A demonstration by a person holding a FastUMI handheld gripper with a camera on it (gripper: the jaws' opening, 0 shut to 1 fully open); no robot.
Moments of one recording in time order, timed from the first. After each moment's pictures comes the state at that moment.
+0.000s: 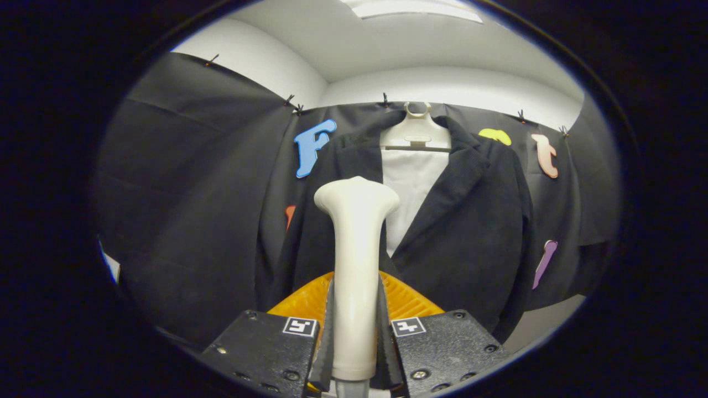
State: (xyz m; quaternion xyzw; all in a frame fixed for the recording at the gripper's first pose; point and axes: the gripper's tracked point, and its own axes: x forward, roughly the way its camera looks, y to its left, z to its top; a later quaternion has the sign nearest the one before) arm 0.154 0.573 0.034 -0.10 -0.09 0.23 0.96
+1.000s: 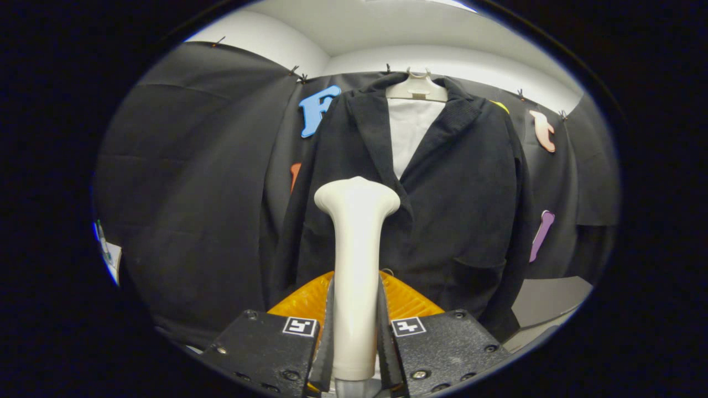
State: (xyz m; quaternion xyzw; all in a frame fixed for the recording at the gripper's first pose) arm 0.132 0.550 -0.067 -0.13 -0.01 0.22 0.97
